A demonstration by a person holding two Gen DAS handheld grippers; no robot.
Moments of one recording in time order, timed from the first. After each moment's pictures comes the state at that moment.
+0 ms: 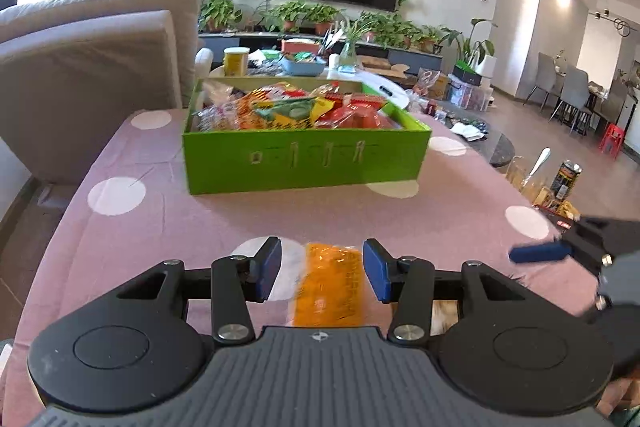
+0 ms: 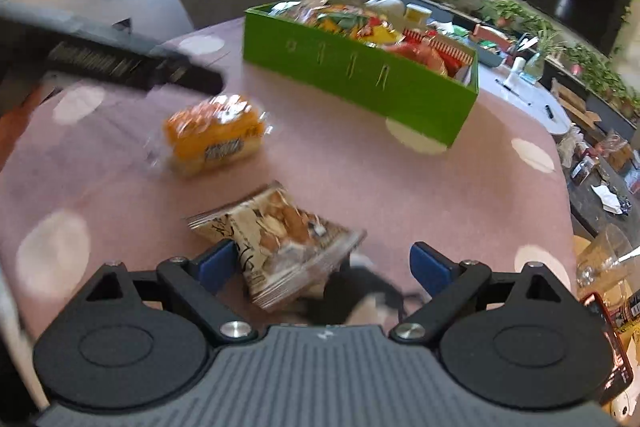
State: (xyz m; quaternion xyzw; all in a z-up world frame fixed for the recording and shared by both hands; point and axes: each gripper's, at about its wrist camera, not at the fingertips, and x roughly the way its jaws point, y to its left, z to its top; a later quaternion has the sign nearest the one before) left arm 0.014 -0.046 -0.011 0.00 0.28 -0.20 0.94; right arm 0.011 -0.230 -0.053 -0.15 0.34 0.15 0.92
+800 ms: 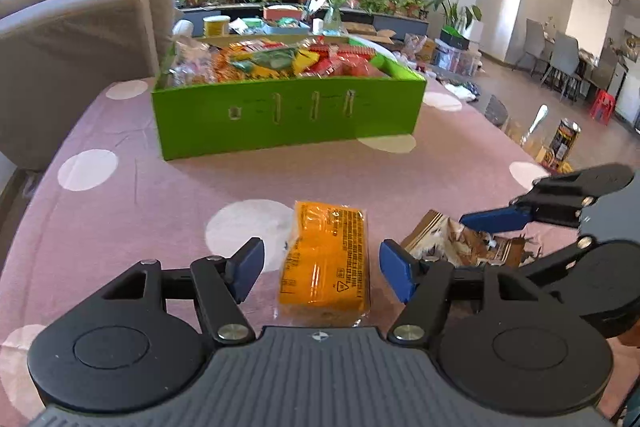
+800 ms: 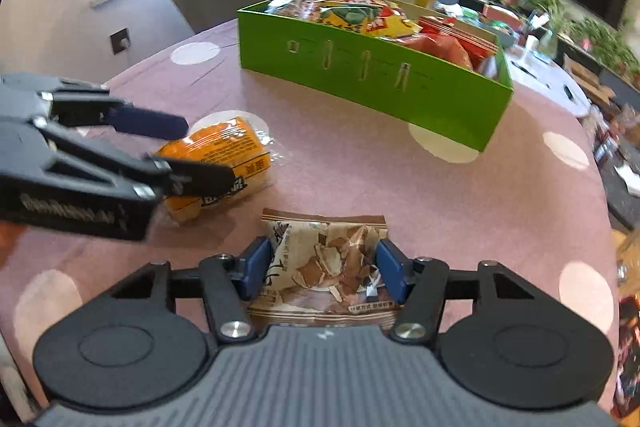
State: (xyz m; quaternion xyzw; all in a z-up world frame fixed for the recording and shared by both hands) left arm 0.030 -0.062 -0.041 0.03 0.32 -0.23 0.92; right arm 0.034 -0.218 -0.057 -0.11 0.37 0.16 0.91
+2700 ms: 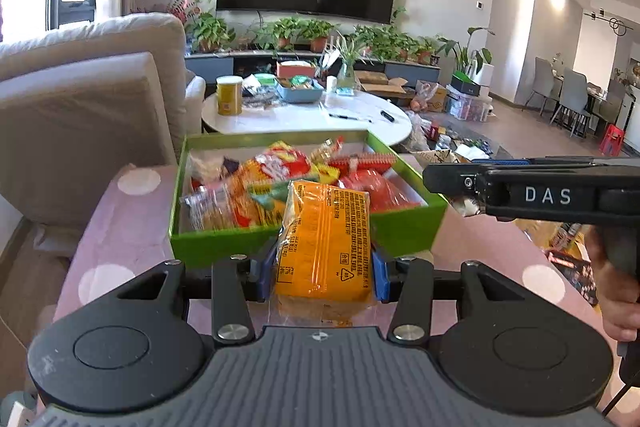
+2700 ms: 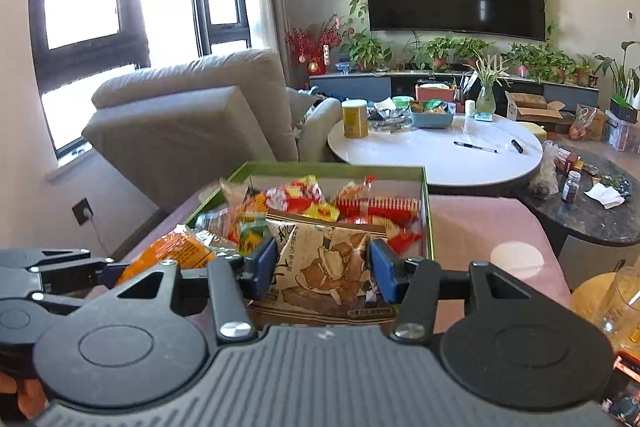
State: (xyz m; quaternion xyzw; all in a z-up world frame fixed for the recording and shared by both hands) left arm 0.082 -0.065 0.034 0.01 0.26 -0.21 0.94; right arm 0.104 -0.254 0.032 0.03 0.22 0.10 0.97
